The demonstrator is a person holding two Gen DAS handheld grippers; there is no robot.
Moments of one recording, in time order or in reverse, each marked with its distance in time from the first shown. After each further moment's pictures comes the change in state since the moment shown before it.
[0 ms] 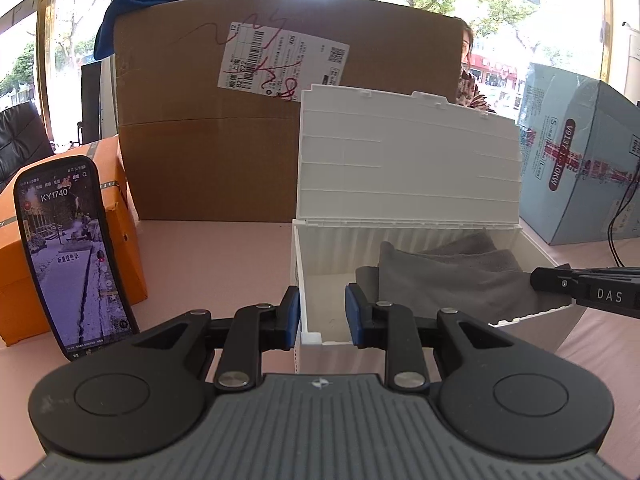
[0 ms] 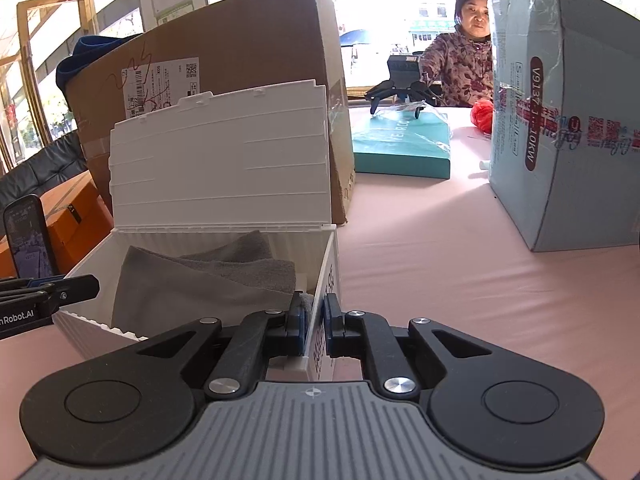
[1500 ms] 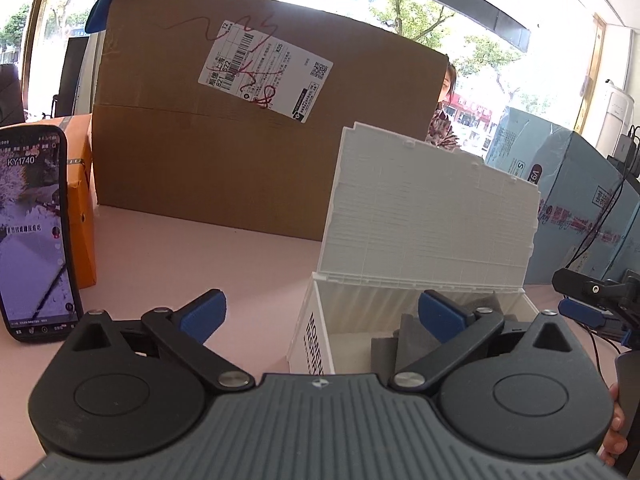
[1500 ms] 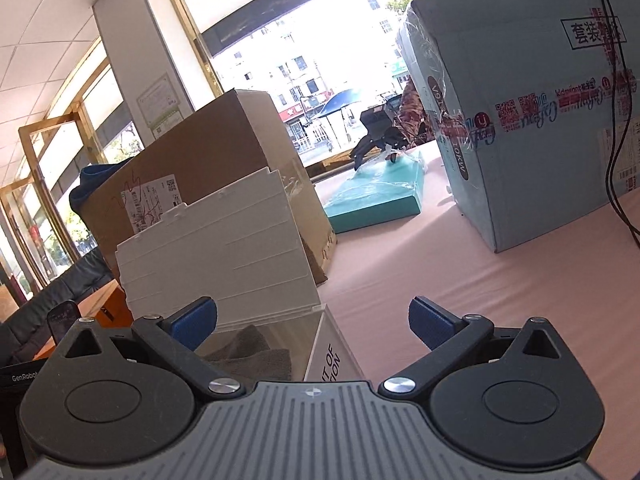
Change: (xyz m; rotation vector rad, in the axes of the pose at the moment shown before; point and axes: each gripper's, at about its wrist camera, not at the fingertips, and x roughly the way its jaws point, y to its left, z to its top) left arm 0.008 0.012 0.000 -0.146 -0.075 -0.136; right arm -0.046 -0.074 -0.017 0.257 -0.235 0.137
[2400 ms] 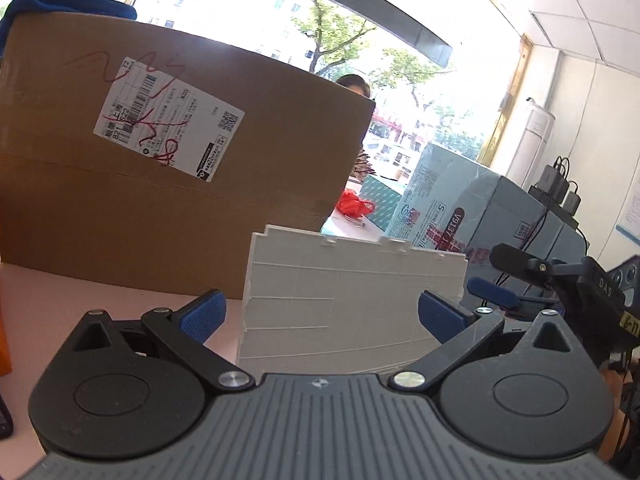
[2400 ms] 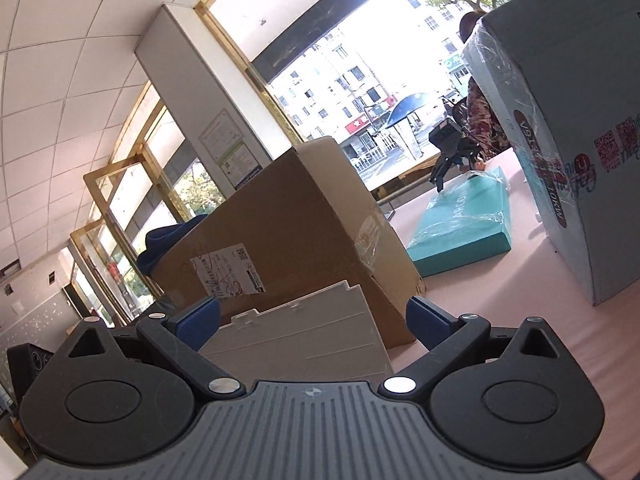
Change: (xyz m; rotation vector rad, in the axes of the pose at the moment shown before) left arm 0.026 -0.008 0.054 0.074 -0.028 -0.294; right arm 0.028 0.006 0.064 0.067 -0.043 0.270
